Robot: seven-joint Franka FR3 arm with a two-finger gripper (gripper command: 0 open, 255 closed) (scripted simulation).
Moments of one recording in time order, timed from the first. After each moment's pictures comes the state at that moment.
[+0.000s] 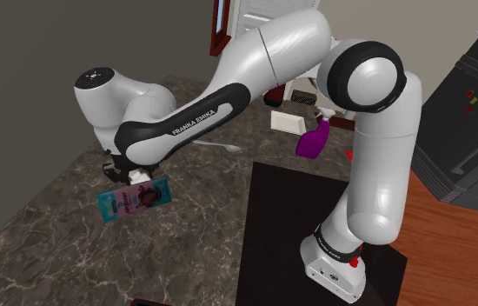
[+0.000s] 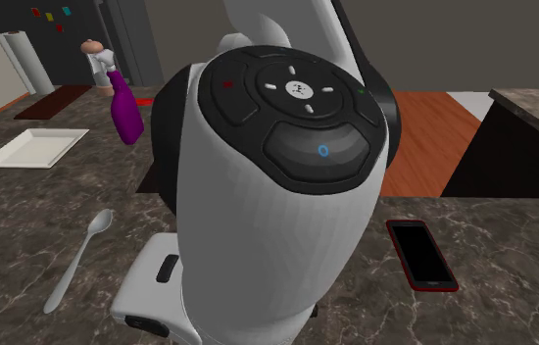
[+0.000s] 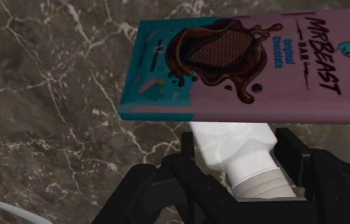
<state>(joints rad) 0.20 0.42 0.49 -1.80 -0.42 2.09 1.18</state>
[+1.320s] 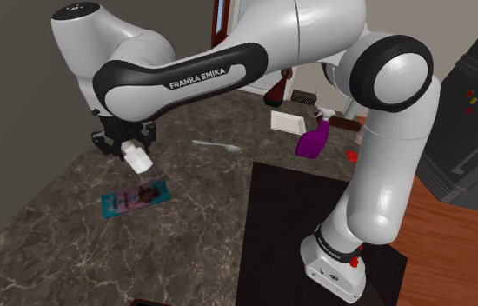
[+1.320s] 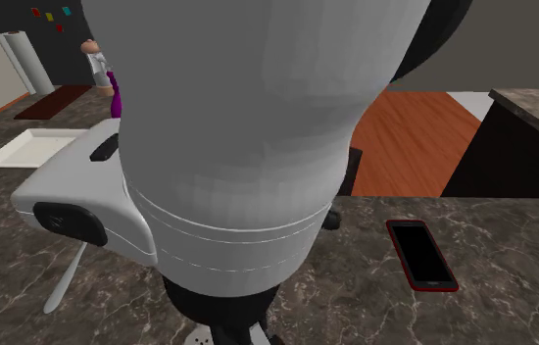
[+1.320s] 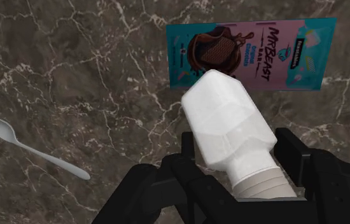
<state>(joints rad) 0.19 0.32 0.52 -1.66 -0.34 1.88 1.10</state>
